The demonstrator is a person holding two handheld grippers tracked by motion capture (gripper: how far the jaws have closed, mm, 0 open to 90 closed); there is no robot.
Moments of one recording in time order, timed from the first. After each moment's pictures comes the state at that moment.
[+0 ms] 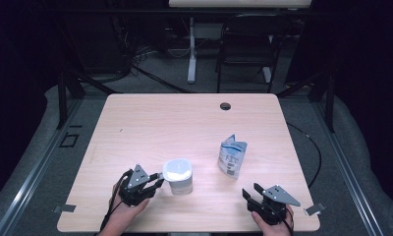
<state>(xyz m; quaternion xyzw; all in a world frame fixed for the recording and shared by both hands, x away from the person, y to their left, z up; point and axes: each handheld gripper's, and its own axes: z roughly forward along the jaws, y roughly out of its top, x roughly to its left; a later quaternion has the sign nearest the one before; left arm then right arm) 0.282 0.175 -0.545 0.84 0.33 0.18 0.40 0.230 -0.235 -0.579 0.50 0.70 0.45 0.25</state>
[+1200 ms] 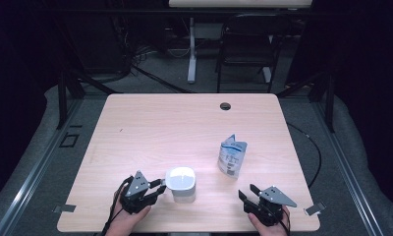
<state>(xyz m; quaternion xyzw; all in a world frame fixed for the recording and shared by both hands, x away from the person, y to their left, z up) 0.268 0.173 -0.548 0.83 0.32 0.17 0.43 0.229 -0.226 -0.580 0.49 0.70 0.46 0.24</state>
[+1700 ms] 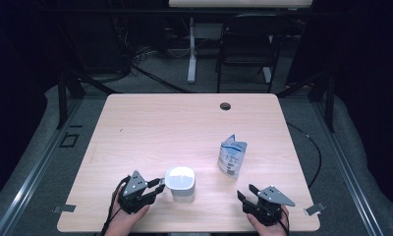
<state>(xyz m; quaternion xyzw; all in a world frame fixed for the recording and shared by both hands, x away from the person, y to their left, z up) 0.267 0.177 -0.548 0.82 0.33 0.16 0.44 0.230 -0.223 -0.581 0.48 0.71 0.45 0.24</state>
